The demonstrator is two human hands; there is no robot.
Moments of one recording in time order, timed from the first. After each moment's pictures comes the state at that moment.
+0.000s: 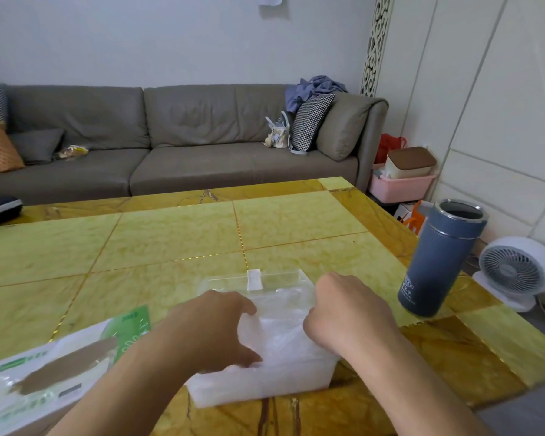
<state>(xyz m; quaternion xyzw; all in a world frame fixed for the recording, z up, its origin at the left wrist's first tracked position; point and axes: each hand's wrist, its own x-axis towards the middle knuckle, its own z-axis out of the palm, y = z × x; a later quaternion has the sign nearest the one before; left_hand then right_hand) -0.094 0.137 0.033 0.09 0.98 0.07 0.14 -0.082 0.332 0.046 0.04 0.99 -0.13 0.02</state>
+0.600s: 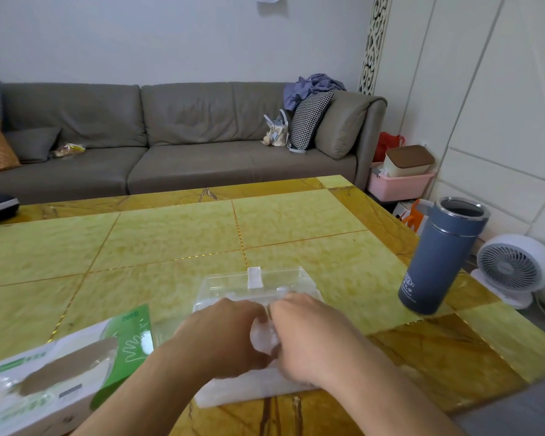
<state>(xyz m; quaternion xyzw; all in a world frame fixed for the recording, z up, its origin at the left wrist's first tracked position) -0.090 0.152 0.020 0.12 0.98 0.07 0.13 -0.071 0.300 0.040 -0.15 0.98 -0.09 0.10</state>
